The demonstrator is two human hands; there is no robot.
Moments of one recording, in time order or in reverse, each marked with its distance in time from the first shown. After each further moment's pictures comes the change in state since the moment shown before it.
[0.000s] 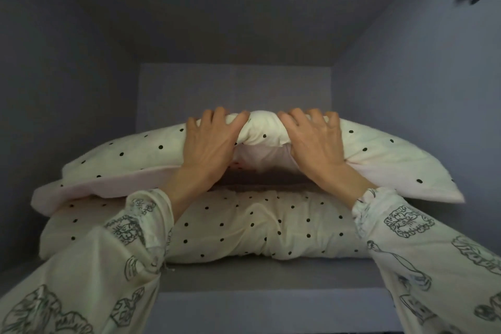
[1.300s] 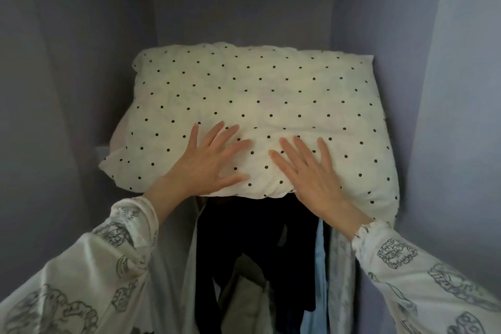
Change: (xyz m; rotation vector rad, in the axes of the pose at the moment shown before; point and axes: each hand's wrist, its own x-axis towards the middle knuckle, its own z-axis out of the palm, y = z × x) left_hand -0.230 -0.003 -0.140 -0.183 -0.567 0.301; right_hand -0.251 -0.049 -0.140 0.107 -0.549 -0.270
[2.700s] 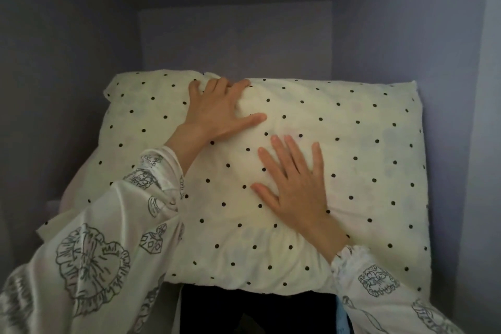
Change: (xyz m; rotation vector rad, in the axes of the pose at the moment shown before) left_hand 0.194 -0.062 -0.011 0.023 0.286 -0.249; right_hand 0.118 0.010 0.068 0.178 0.677 0.164
